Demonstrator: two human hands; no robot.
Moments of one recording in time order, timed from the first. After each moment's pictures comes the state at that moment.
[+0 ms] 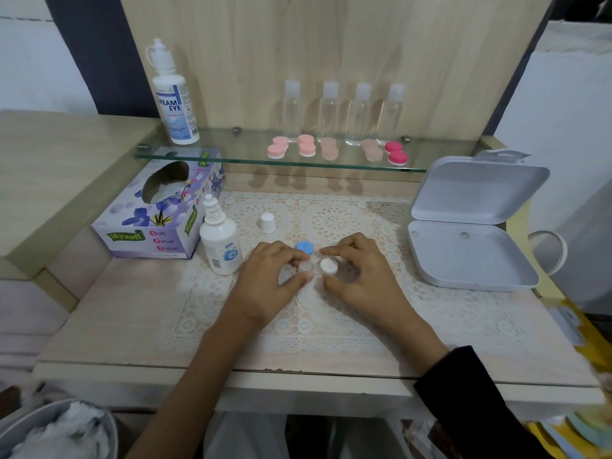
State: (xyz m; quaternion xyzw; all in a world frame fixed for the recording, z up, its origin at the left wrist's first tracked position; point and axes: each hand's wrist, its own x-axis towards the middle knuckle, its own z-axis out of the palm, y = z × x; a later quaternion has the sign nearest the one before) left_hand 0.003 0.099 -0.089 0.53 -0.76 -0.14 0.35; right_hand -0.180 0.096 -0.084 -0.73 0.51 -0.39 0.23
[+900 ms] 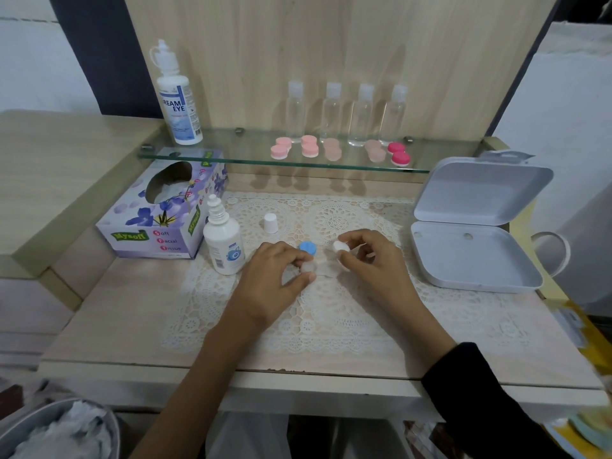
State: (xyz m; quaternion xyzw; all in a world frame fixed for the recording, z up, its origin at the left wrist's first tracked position) left_hand 0.002 0.102 -0.085 0.53 -0.76 -0.14 0.35; right_hand -0.184 0.092 -0.074 -0.62 0.53 -0.48 0.34
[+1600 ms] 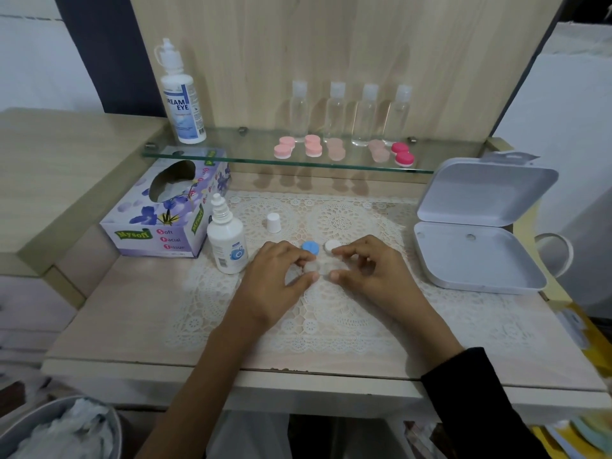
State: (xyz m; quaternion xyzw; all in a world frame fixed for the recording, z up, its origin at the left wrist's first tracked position) left_hand 0.003 0.102 -0.087 0.52 -0.76 -0.13 0.36; right_hand -0.189 0.095 -0.070 -0.69 0.52 -0.40 0.31
